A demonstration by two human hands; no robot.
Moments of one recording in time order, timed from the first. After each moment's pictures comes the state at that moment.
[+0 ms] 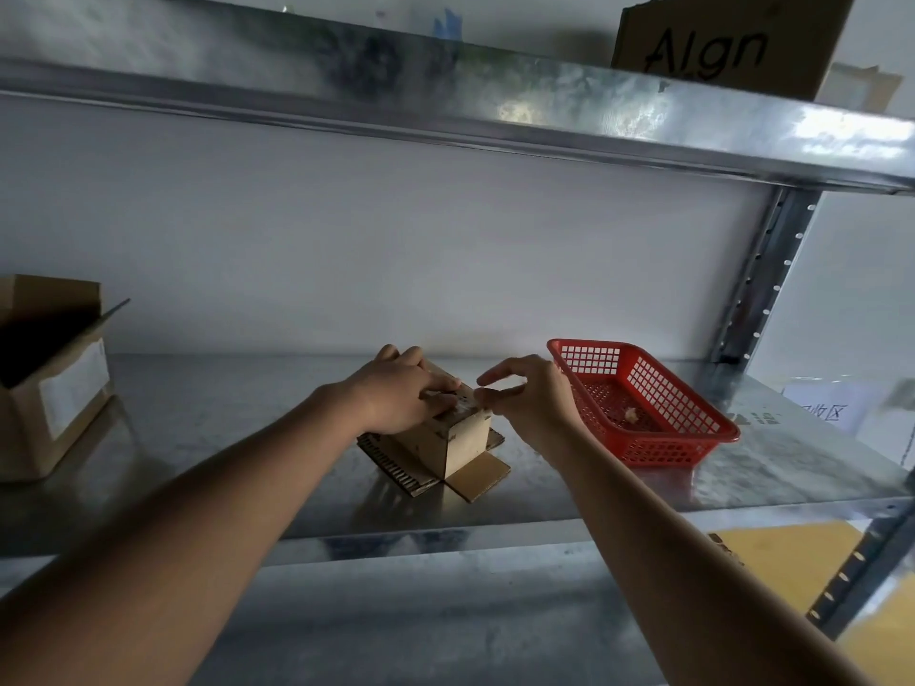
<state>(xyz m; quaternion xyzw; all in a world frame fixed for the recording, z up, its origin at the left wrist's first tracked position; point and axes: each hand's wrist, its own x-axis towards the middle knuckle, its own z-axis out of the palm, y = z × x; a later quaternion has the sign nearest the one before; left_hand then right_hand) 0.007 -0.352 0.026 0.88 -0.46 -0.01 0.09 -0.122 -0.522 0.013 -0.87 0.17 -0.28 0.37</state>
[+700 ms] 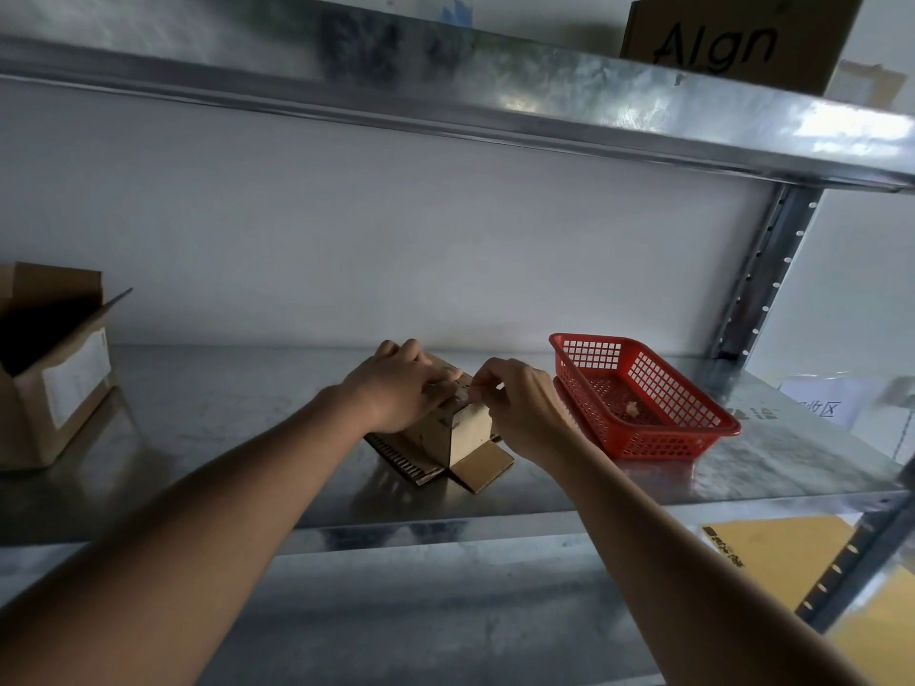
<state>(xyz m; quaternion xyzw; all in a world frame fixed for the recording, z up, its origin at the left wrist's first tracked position) 0.004 -0.346 0.020 0.89 -0.45 0.02 0.07 -0.122 -0.503 0.009 -0.94 0.10 -0.25 0.22</state>
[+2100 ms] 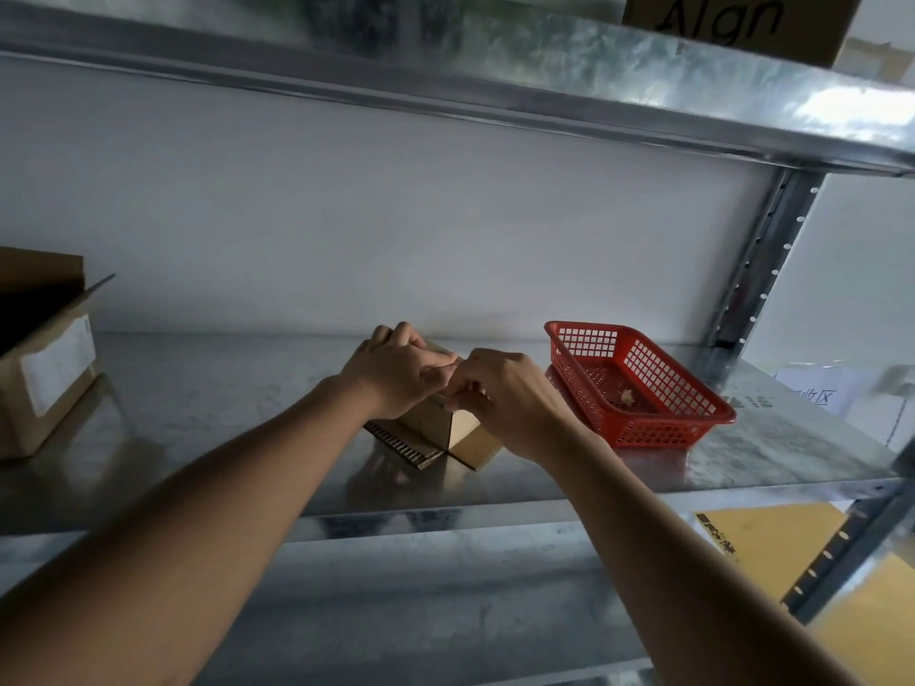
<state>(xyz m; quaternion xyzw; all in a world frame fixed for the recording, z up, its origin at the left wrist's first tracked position) 0.016 -0.357 0.007 0.89 -0.43 0.06 0.13 -0.135 -0.495 0.017 -0.96 -0.05 -0.26 0.12</state>
